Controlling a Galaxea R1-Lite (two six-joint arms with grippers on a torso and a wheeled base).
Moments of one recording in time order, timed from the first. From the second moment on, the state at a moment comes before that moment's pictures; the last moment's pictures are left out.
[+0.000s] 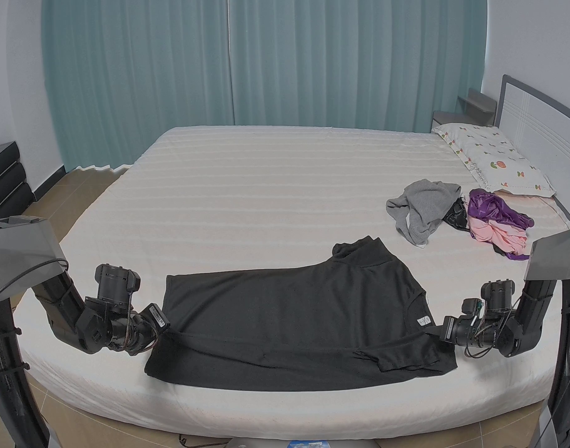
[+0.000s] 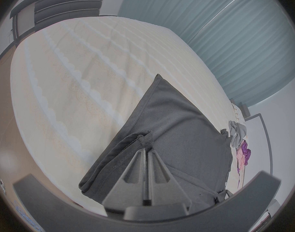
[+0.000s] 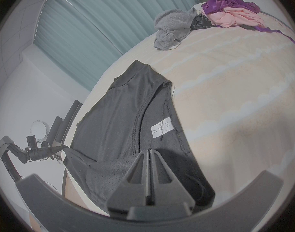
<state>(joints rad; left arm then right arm) -0.11 2.14 -0.60 -0.66 -0.05 -0.81 -0.04 2.41 -0.53 -1.10 0.48 0.32</state>
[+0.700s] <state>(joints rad) -0.12 1.99 -0.52 -0.65 -0.05 -0.81 -0.10 2.25 -0.21 -1.46 0.53 0.35</state>
